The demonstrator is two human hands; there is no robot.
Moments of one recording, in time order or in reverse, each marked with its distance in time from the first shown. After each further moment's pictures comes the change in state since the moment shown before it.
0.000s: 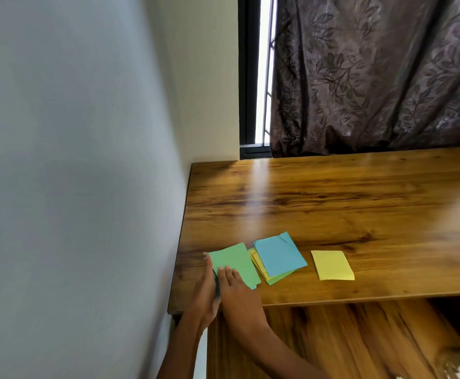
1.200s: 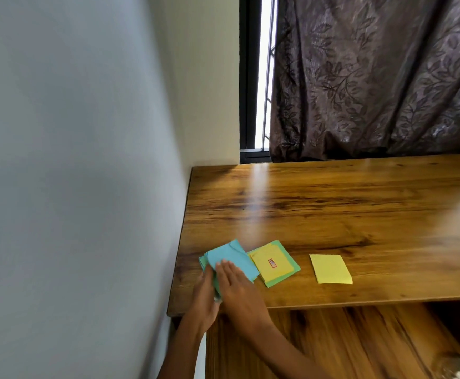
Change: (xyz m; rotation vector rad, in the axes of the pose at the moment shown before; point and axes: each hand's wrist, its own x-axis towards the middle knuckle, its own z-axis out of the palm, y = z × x) left_hand 0.007 -0.019 0.007 -0.342 0.061 -0.093; right_hand -0.002 0.008 -0.004 -0.116 0.212 -0.150
